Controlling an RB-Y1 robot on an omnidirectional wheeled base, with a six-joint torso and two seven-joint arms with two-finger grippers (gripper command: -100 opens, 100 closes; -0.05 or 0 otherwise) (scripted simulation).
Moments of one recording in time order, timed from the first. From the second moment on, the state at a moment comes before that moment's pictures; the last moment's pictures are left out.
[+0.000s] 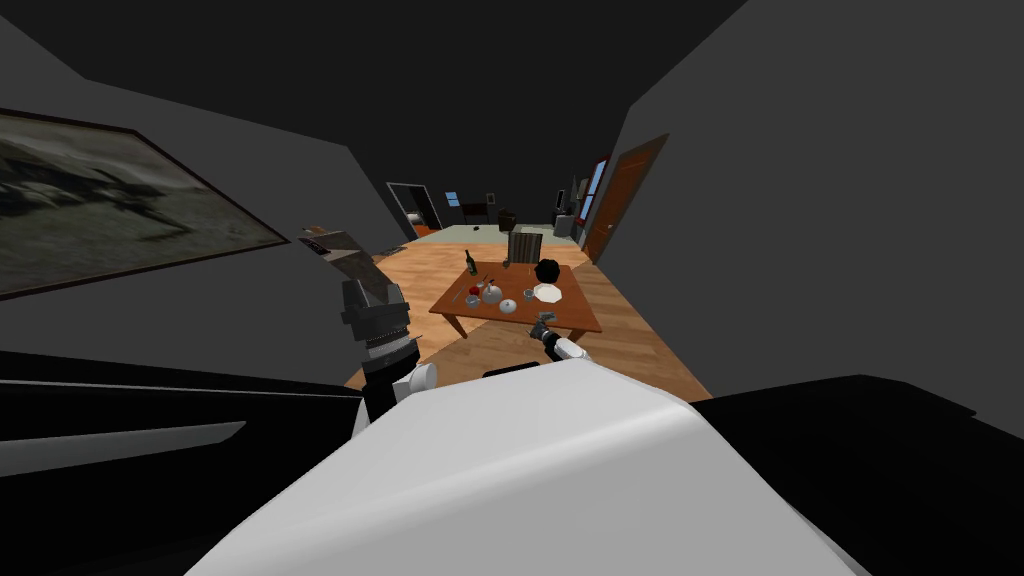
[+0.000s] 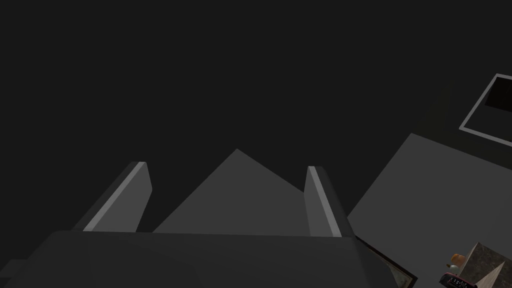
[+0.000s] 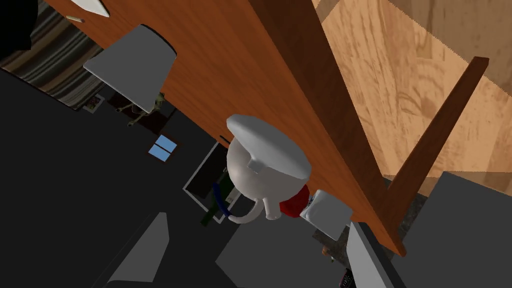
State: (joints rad) left arm 0.48 -0.03 0.05 -2.31 -0.04 -0.53 0.11; right arm 0.11 -0.42 0.50 -1.36 1.28 0.02 0.56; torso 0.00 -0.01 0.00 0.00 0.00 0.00
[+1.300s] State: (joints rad) left arm 0.48 -0.03 0.05 -2.31 -0.04 -0.53 0.11; right arm 0.04 -0.49 0.62 -1.15 1.49 0.11 0.73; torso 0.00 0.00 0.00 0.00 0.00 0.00
